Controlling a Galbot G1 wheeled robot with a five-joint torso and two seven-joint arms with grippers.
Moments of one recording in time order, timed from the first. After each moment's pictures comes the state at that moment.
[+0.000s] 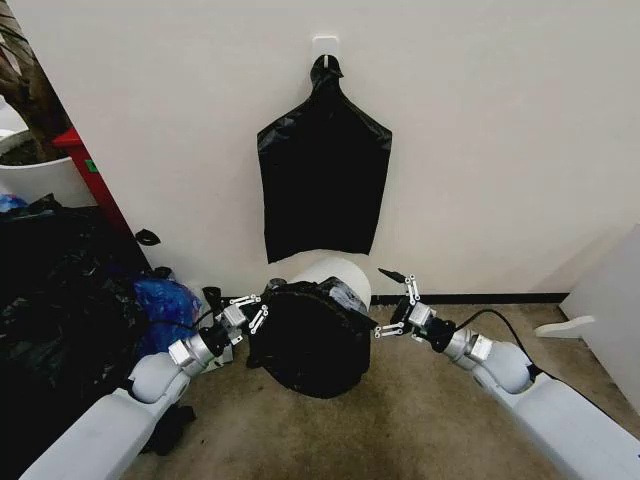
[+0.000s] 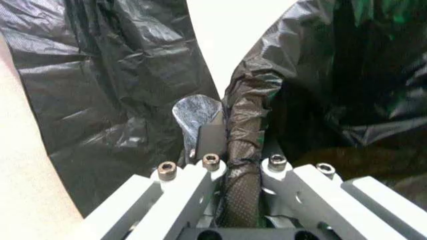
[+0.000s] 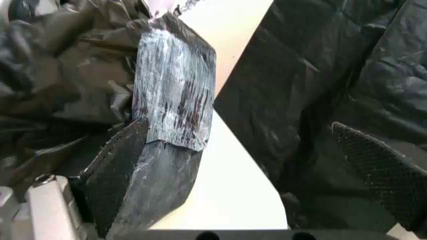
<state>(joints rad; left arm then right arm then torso) 1.03 -0.88 -0.13 -1.55 -0.40 -0.67 0.47 -0.95 0.85 0.04 1.56 0.28 0.68 -0.44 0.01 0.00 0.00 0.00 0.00</state>
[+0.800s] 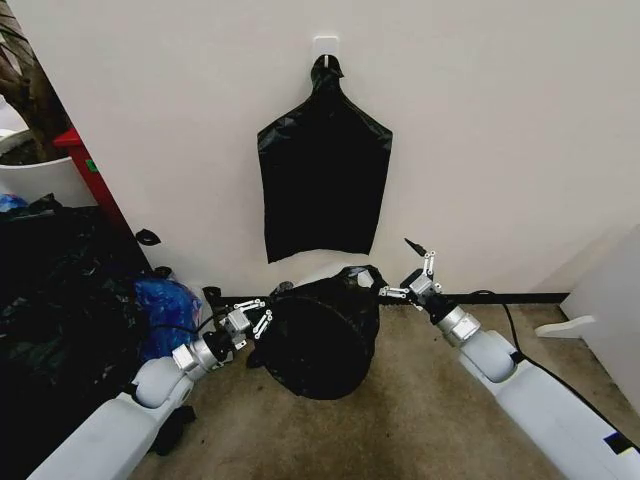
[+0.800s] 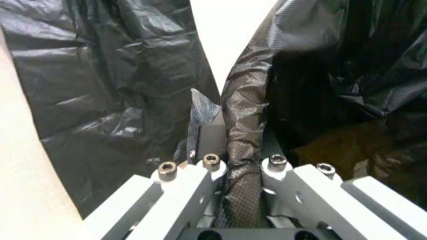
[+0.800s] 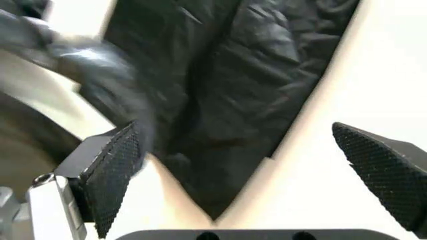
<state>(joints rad) 1.04 -0.89 -0.13 -1.54 -0.41 -0.65 0.46 -0.90 0.87 0.00 1.50 0.20 0.61 -0.07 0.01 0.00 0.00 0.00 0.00</state>
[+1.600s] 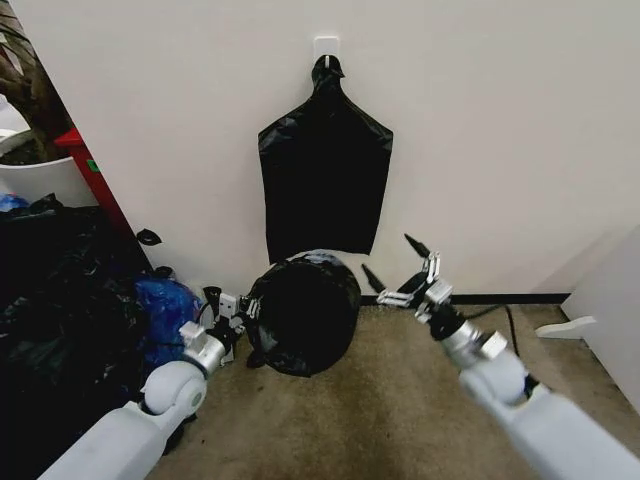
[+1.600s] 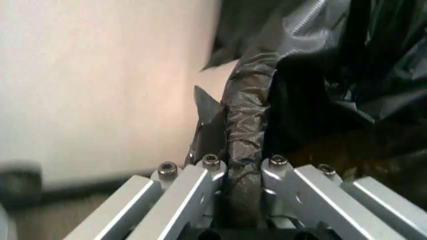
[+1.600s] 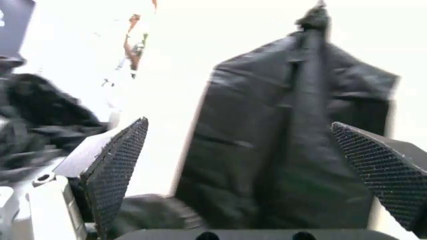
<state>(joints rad) 1.09 -0.88 -0.11 -1.71 -0.67 -0.13 0.04 -1.06 0.86 0.11 1.79 0.41 0.65 -0.16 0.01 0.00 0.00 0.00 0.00</state>
